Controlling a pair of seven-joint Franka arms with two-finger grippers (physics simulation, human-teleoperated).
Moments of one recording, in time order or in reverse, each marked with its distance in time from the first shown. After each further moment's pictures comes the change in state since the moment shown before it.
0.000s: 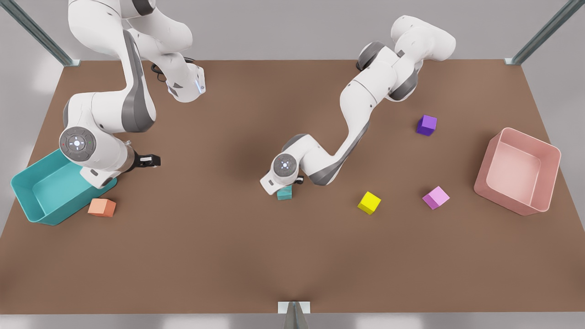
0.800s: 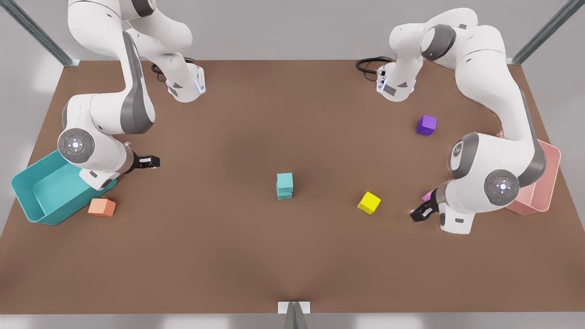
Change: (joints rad) left arm 0.667 -0.507 0.017 -0.210 0.032 -0.358 -0.129; right arm -0.002 0.012 -0.002 0.015 0.001 -0.001 -0.017
